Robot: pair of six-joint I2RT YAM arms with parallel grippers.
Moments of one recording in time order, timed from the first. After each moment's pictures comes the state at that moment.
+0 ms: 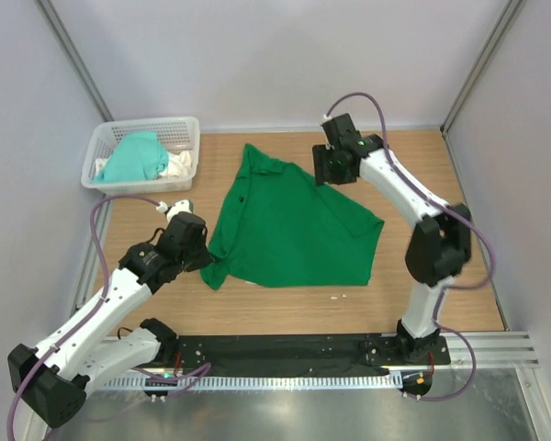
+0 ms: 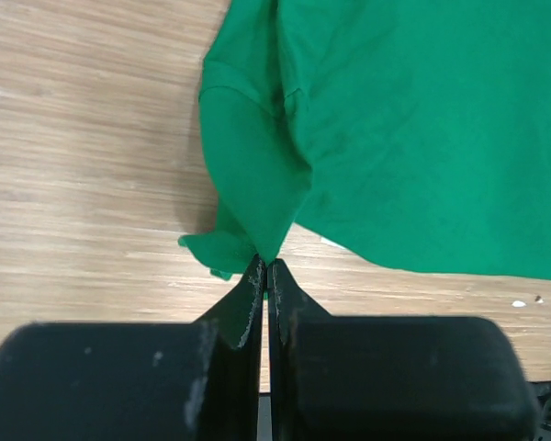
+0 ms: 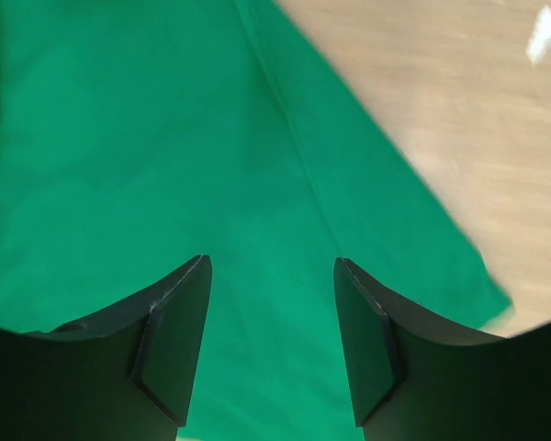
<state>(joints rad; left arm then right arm) -0.59 0.89 0.82 -0.80 -0.28 -0.76 0.42 1.99 1.82 -0.80 0.10 0.27</state>
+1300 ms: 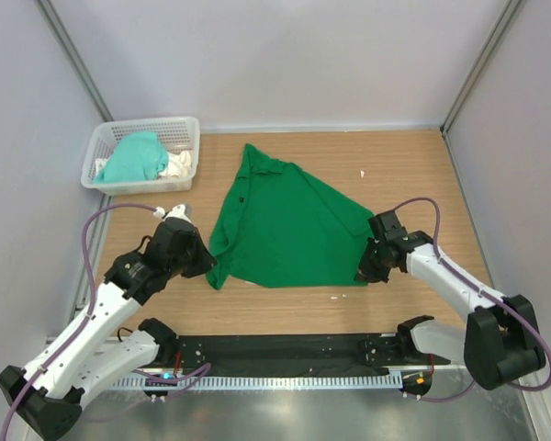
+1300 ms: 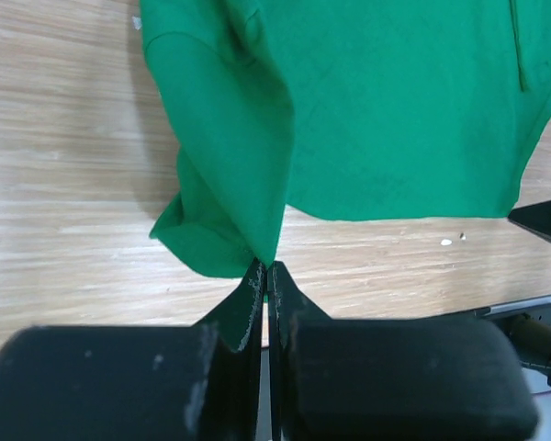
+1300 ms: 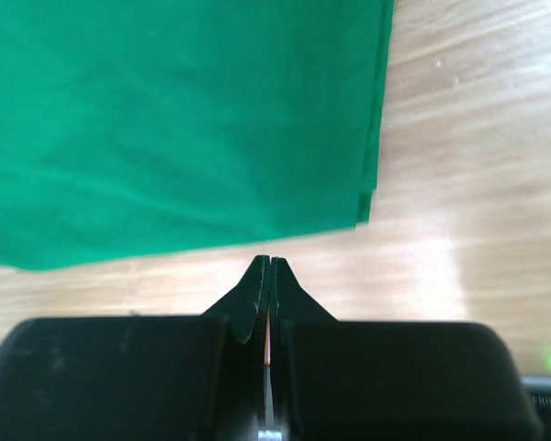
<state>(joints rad) -0.58 0.82 0.81 -0.80 -0.11 -0.79 0.32 1.20 0.63 -0.66 -0.09 0.76</state>
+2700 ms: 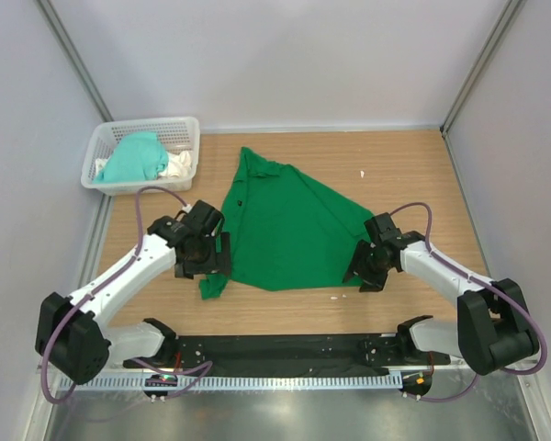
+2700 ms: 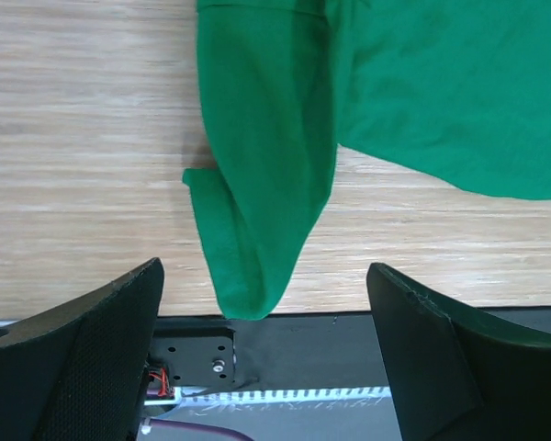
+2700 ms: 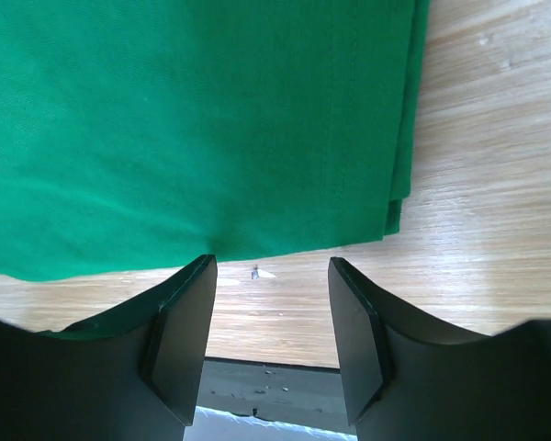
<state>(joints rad) -0.54 1.20 0.92 -1.00 -0.09 -0.60 0.32 1.24 0.61 -0.66 -0.16 0.79</state>
